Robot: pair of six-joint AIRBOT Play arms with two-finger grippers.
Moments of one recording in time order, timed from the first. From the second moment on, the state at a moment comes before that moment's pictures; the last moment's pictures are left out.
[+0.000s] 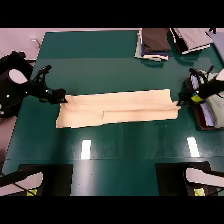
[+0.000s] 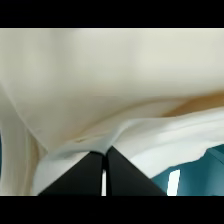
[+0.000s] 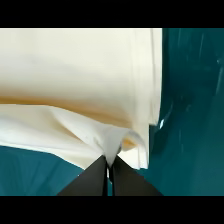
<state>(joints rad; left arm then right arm) 0.01 -1.30 1.13 1.12 -1.13 -1.45 -0.22 -1.37 1.20 -1.26 1.37 1.36</state>
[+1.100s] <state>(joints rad) -0.14 -1.39 1.22 0.95 -0.96 -1.50 -0.44 -1.70 1.19 -0.83 1.39 1.15</state>
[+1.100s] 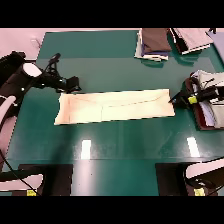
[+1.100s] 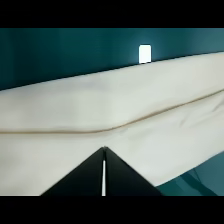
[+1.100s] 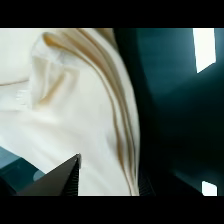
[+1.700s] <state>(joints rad) -0.46 -1.71 1.46 0.93 -0.82 -1.55 -0.28 -1.52 1.41 -0.73 1.43 1.14</state>
